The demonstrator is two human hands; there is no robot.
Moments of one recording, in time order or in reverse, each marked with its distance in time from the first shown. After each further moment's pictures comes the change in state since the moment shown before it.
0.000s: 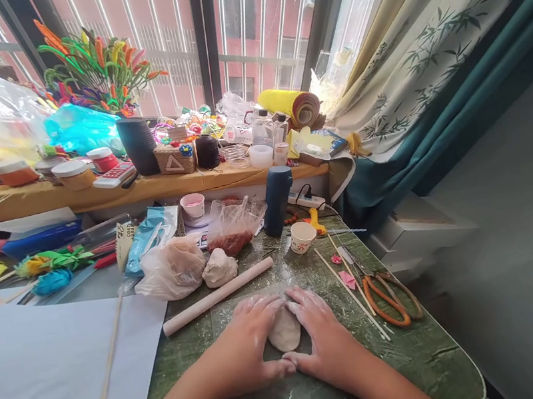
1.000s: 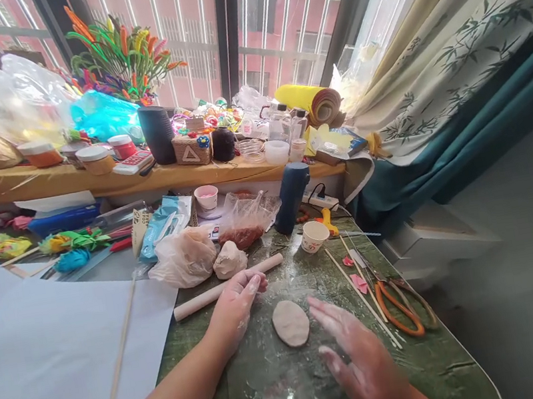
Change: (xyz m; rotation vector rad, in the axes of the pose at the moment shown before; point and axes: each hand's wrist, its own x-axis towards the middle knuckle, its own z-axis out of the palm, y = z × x) left_hand 0.025 -0.025 0.000 -1.081 0.579 -0.352; right_hand -0.030 0.011 -0.008 -0.060 0.316 -0.414
